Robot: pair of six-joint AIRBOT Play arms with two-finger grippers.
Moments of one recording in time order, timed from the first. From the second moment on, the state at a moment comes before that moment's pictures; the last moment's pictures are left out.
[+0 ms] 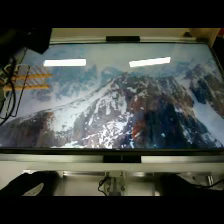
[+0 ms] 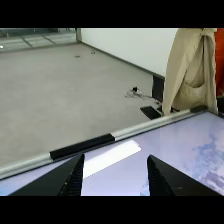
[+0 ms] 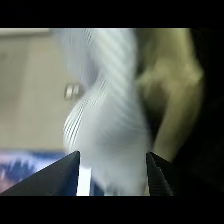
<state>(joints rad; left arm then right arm) -0.40 -0.98 1.44 1.27 -0.49 -1.25 -1.57 -1.11 1.94 -1.41 1.45 1.60</state>
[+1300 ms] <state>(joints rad) -0.34 -1.24 1.38 1.70 -1.46 -1.74 -0.02 -1.26 1.36 -1.42 1.52 1.60</state>
